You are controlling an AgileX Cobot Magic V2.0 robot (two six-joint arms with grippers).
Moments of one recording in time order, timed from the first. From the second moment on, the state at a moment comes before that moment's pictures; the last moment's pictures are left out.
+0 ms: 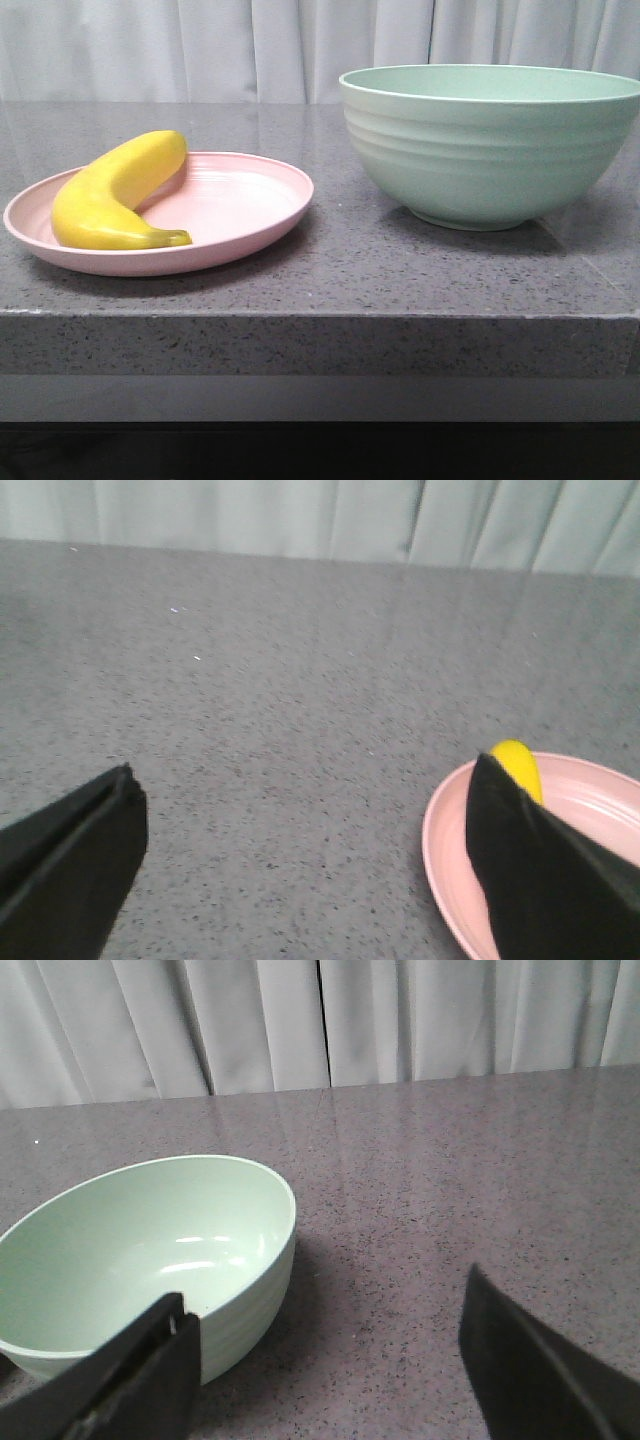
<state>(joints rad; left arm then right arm) -0.09 0.64 -0.59 -0.18 0.36 0.13 0.04 0.32 -0.45 0.14 0.33 0.04</state>
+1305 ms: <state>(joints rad) -0.39 1.49 -1.01 -0.23 0.60 0.11 0.04 0.32 -0.45 0.14 0.33 0.04</state>
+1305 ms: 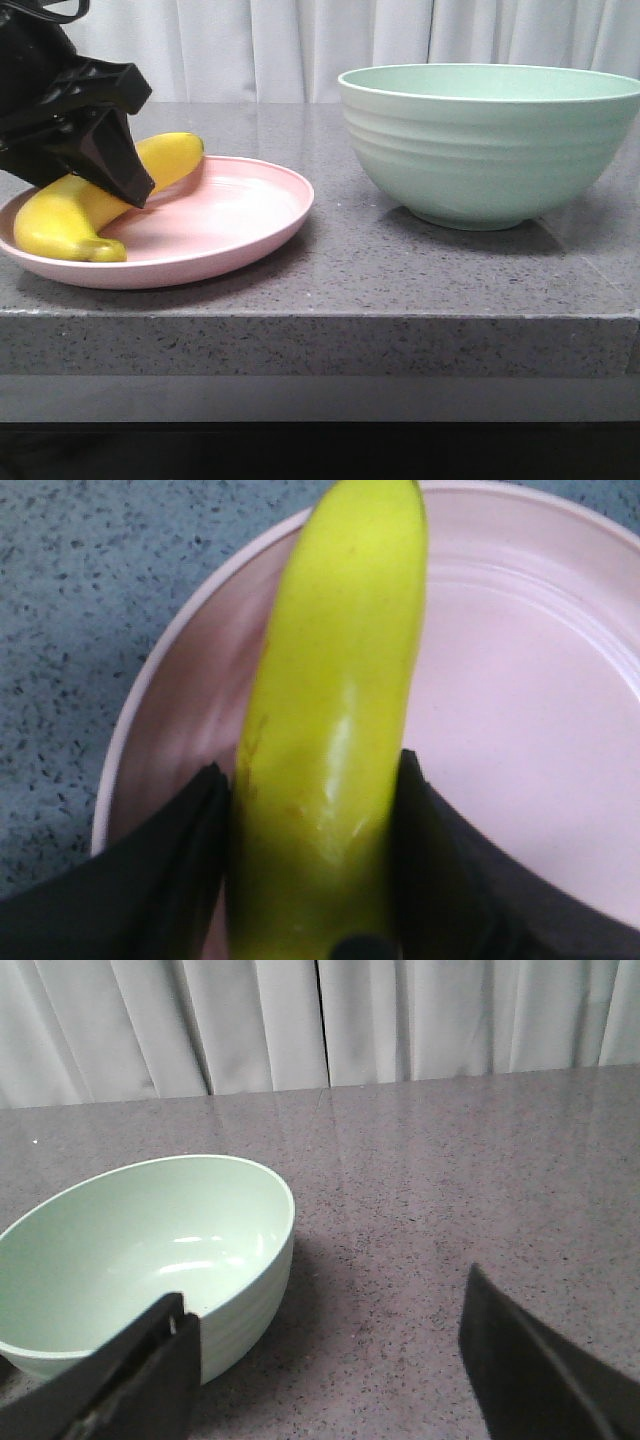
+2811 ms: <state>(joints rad) -0.79 1.45 -1.34 -0.23 0.58 0.12 0.35 0.93 -0.77 1.19 0.30 -0.33</state>
